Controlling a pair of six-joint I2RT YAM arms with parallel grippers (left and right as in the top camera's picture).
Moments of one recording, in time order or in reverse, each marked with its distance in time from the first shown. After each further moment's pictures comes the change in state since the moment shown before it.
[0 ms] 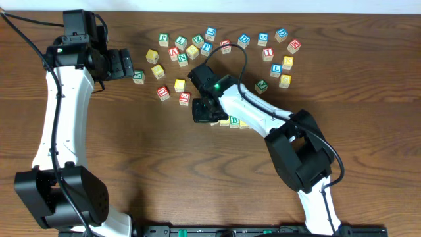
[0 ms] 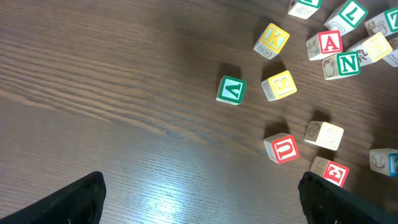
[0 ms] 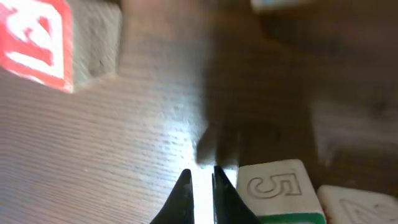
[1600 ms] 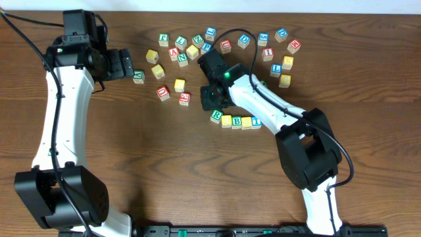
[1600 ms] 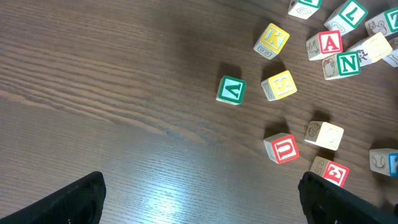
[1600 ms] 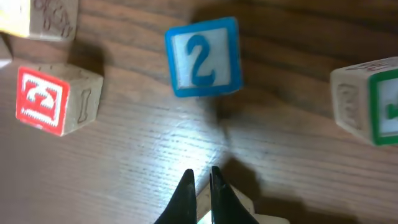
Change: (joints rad) left arm 0.000 0.000 0.000 0.000 0.000 0.000; right arm -0.052 -0.025 0.044 -0.032 0.094 -0.143
